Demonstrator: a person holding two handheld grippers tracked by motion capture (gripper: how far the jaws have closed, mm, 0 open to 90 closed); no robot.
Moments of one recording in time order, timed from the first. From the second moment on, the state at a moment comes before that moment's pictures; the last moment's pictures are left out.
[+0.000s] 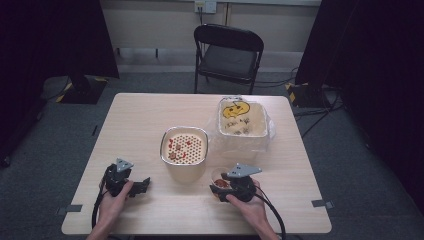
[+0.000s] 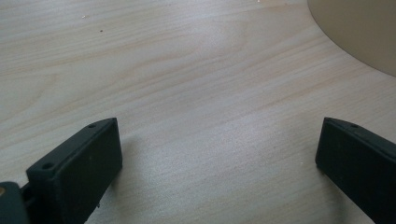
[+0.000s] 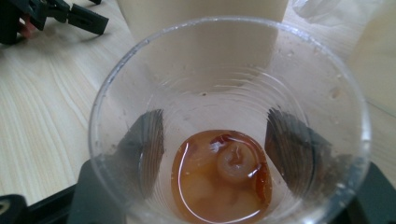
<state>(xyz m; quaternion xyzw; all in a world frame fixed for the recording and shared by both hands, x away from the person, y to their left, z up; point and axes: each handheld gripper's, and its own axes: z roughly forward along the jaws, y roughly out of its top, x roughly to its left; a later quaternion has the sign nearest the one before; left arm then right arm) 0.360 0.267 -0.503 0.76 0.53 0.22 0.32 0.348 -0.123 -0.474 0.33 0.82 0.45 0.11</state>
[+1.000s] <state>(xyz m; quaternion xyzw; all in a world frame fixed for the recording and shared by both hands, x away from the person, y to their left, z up) 0.360 0.267 -0.503 0.76 0.53 0.22 0.32 0.368 -0.132 -0.362 0.32 0.78 0.52 0.13</state>
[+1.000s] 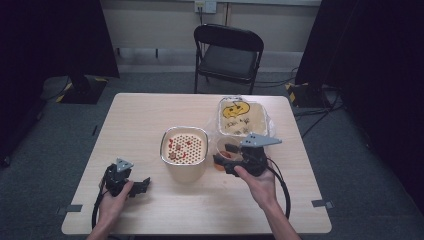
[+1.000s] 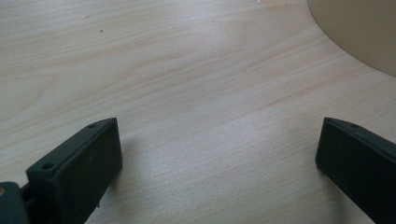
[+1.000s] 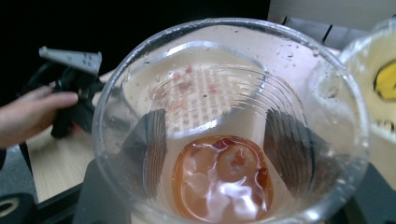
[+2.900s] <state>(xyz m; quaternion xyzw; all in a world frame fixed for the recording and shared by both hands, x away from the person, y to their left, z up) 0.360 0.267 -0.503 0.76 0.53 0.22 0.32 0.452 -0.026 -0.335 0.12 0.83 0.28 0.47</state>
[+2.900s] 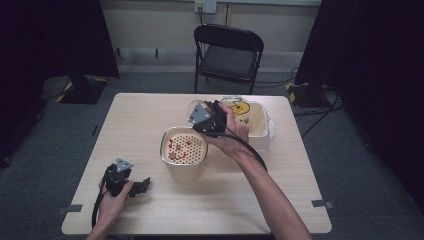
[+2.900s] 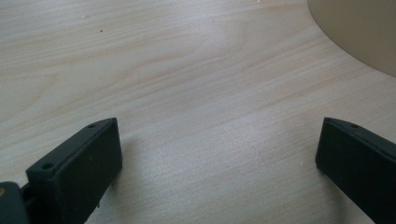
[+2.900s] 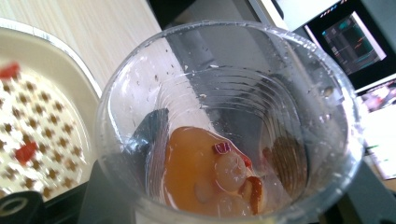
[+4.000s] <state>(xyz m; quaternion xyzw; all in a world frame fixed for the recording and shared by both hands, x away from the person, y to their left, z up) 0.360 0.267 -0.503 0.76 0.53 0.22 0.32 0.432 0.016 -0.374 -0.12 0.79 0.01 0.60</state>
